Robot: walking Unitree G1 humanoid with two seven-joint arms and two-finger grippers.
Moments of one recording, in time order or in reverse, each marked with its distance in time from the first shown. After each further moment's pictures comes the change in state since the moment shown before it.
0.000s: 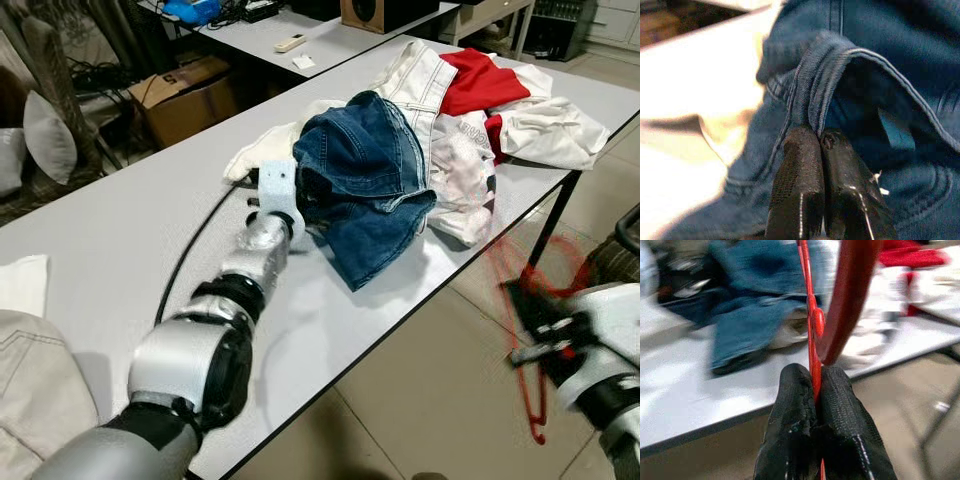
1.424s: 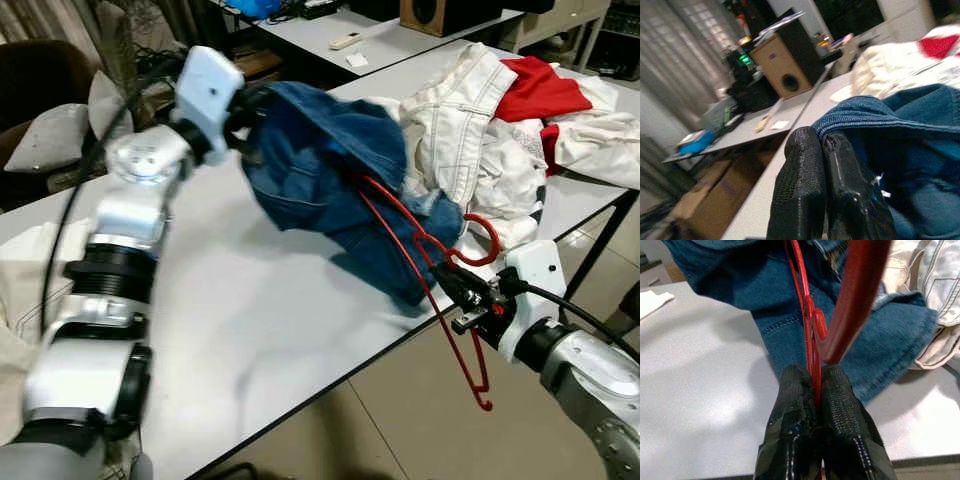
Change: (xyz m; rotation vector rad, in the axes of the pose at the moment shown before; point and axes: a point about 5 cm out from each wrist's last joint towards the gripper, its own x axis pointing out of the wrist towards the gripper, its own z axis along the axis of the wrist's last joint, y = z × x) left arm -0.056 0.066 0.124 0.605 -0.343 -0.235; right arm 0.058 0.003 0.003 0.092 0.037 0.231
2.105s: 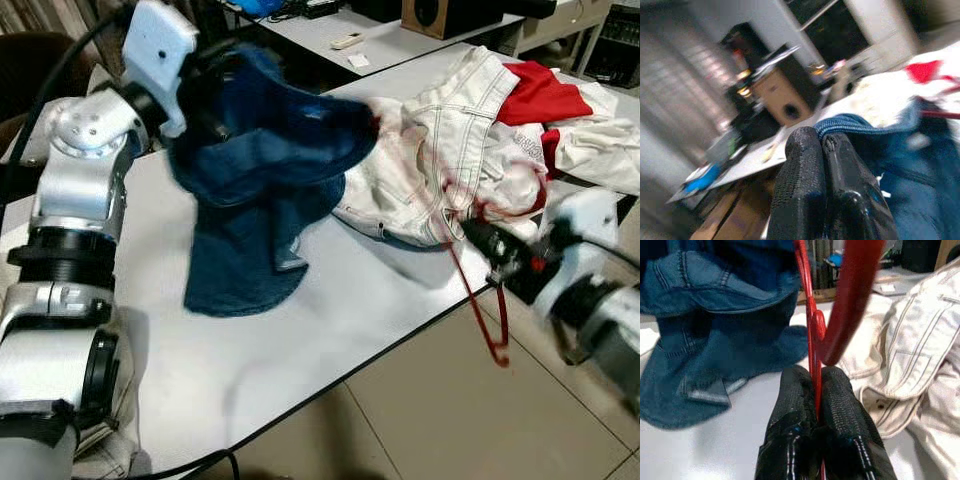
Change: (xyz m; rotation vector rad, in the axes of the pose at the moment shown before) left arm -0.019 0.019 0.036 0.082 -0.126 -0.136; right arm -0.002 -0.027 0.043 -0.013 -0.146 -0.026
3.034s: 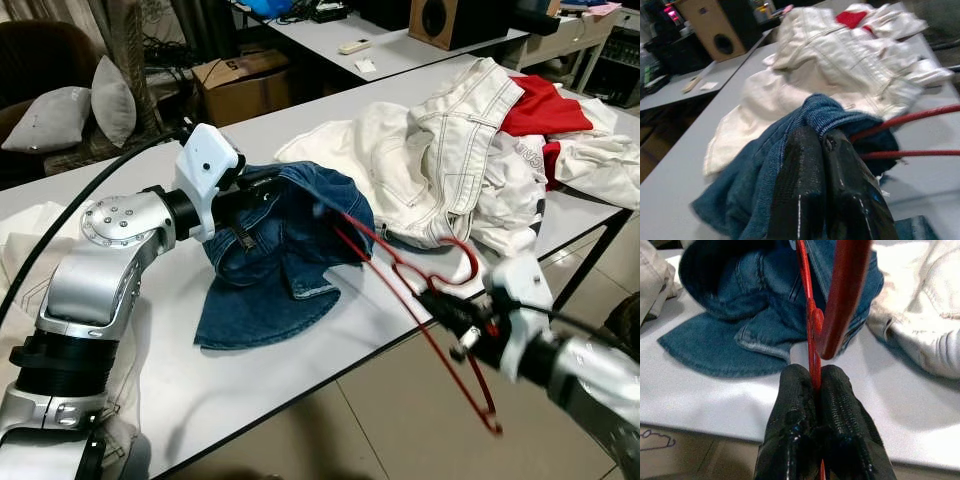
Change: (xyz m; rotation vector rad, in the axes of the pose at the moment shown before) left arm -0.030 -0.080 -0.037 -0.267 0.222 -0.167; right arm -0.006 0.035 -0.046 0.005 0.206 0.201
